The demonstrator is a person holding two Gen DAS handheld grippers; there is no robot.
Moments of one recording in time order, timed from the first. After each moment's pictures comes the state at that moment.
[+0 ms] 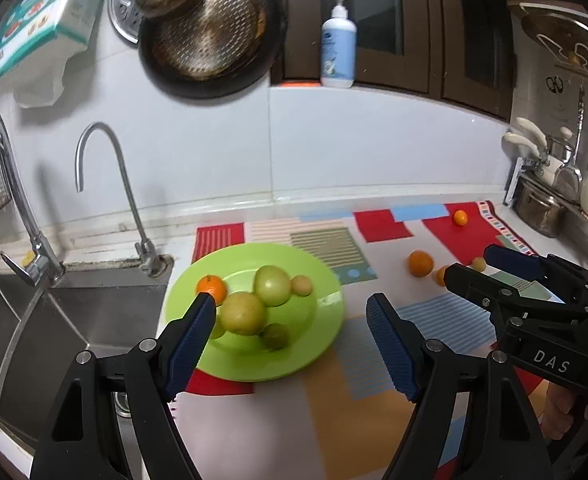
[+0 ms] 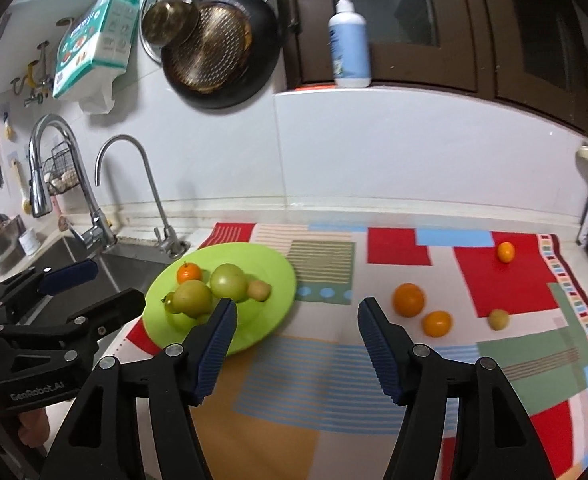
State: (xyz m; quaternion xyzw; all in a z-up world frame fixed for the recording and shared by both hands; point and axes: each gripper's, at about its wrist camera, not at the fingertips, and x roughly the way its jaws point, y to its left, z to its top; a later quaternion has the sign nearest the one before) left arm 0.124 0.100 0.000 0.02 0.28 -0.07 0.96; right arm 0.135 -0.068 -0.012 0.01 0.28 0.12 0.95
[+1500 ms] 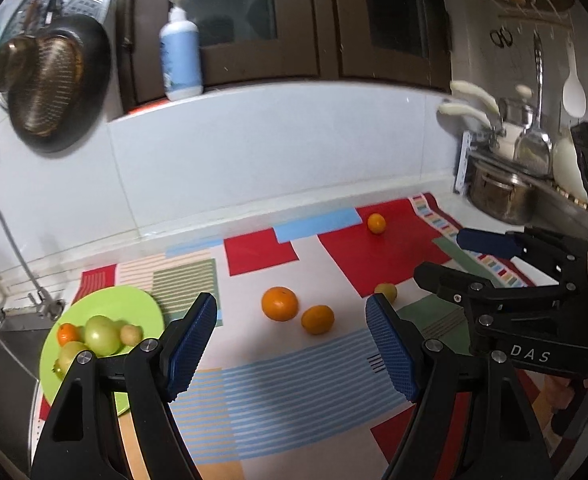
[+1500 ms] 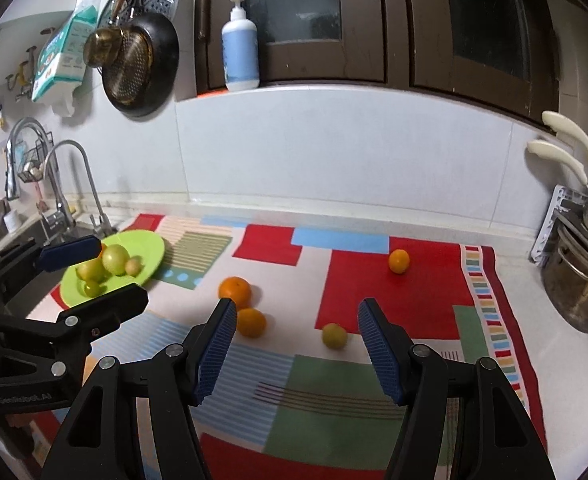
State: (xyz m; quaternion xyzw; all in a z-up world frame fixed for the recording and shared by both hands) left arm 0.163 -0.108 -0.016 0.07 0.27 -0.13 0.95; right arm 0.167 -0.261 -0.022 -0.03 0.28 0.12 0.95
